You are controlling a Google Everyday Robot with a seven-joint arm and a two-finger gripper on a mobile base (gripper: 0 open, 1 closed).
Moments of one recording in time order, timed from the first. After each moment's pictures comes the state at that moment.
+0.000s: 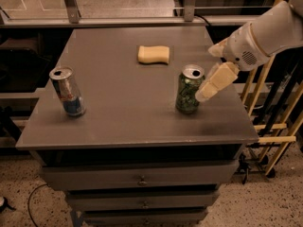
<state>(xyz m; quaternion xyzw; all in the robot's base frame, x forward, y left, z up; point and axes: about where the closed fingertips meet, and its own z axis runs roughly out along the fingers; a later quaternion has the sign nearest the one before) 0.559 -0.144 0.913 -0.55 0.76 0.15 0.31</state>
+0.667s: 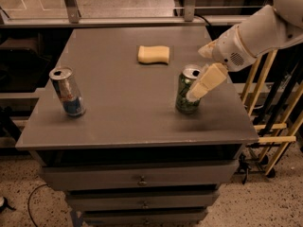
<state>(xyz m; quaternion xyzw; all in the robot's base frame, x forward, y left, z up) 0.569 -0.123 0.903 -0.56 0.75 0.16 0.31</state>
